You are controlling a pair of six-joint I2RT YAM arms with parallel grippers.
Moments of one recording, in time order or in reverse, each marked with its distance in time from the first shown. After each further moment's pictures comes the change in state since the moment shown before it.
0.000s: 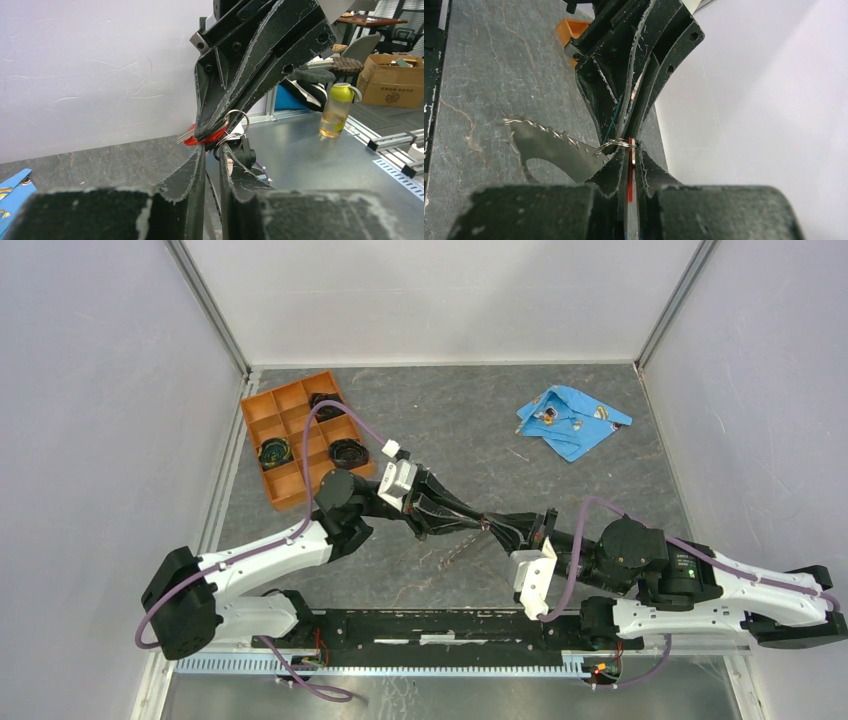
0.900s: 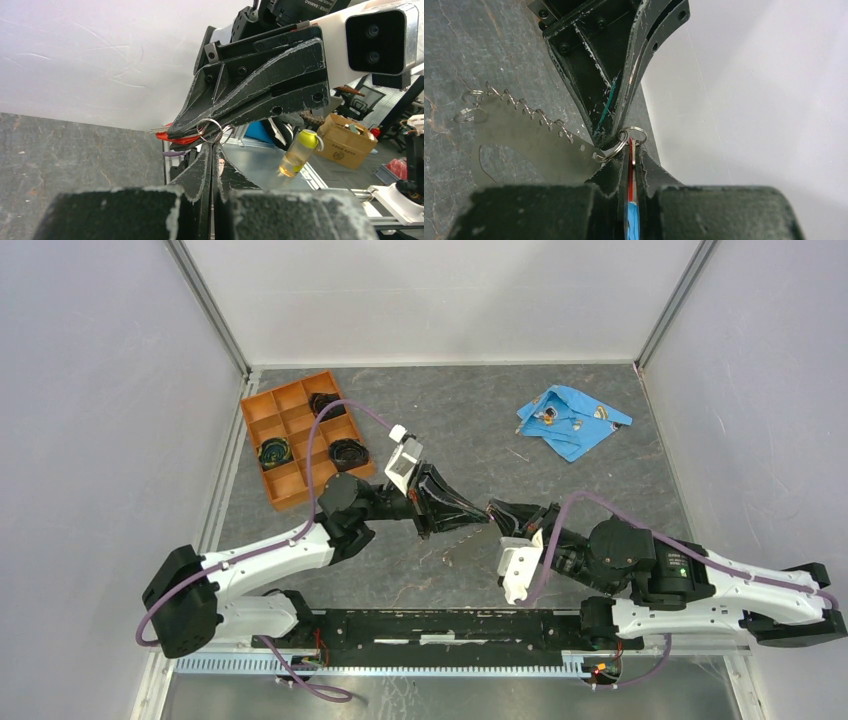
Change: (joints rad) left arm -0.021 0.004 -0.018 0.008 -0.158 -0.299; right arm 0.004 0.024 0.000 -0.014 0.174 -0.002
